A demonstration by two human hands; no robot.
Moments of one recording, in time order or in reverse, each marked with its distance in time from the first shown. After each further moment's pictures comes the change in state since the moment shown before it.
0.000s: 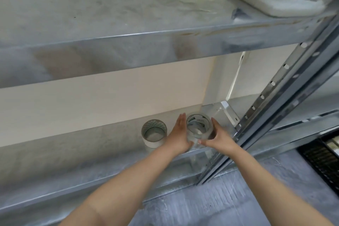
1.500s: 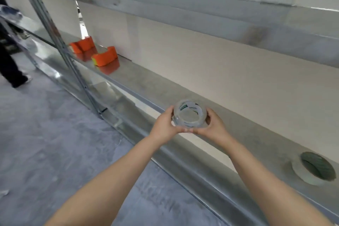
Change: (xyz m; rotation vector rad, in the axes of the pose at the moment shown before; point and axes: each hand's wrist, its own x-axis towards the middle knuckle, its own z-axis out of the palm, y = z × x) left_hand -0.371 -0.215 -0.164 -0.436 0.981 -0.443; right_hand -0.111 -0.243 0.357 0.070 -0.702 -0.617
